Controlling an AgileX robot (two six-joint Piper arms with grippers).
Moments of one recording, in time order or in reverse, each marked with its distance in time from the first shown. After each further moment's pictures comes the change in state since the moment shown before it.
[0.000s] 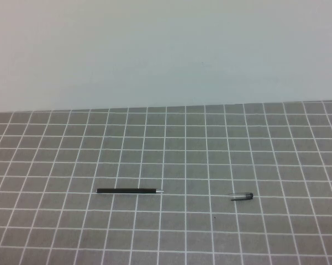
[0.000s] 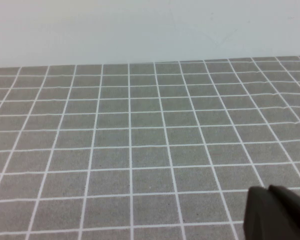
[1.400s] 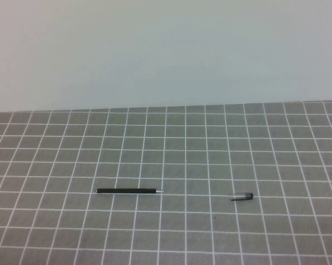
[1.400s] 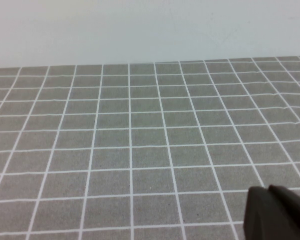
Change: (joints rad) right arm 0.000 0.000 0.000 0.000 0.000 0.000; left arm 0.000 0.000 0.000 0.000 -0.008 0.000
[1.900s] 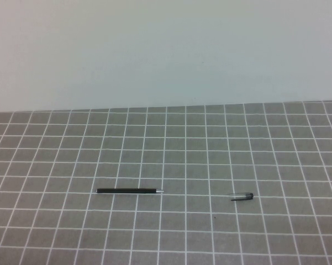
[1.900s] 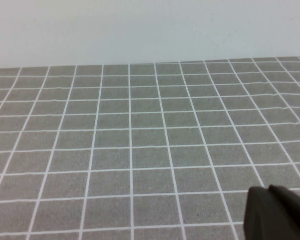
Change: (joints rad) right arm 0.000 0.000 0.000 0.000 0.000 0.000; left arm 0.000 0.000 0.000 0.016 0.000 0.000
